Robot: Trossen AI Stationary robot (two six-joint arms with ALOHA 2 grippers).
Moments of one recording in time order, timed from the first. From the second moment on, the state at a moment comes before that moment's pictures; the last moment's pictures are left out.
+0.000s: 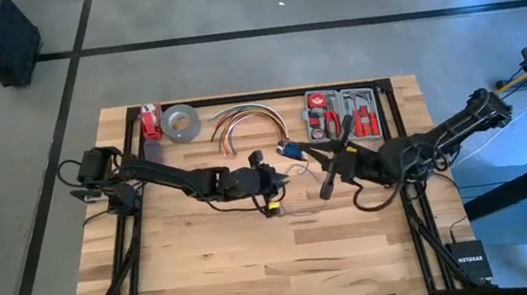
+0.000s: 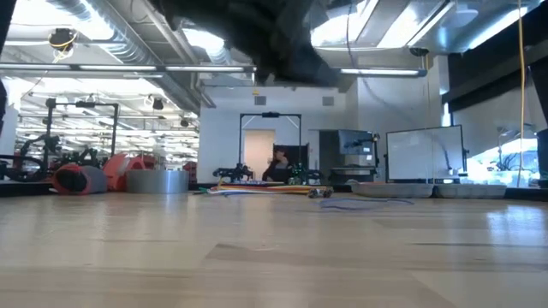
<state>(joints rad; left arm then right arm) -0.13 1.73 1.10 0.21 -0.38 -0.04 0.42 1.19 1.06 0.20 0.83 -0.53</state>
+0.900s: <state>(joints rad) -0.14 1.79 1.10 0.40 -0.38 0.17 0.36 1.20 0.91 0.29 0.74 -0.45</state>
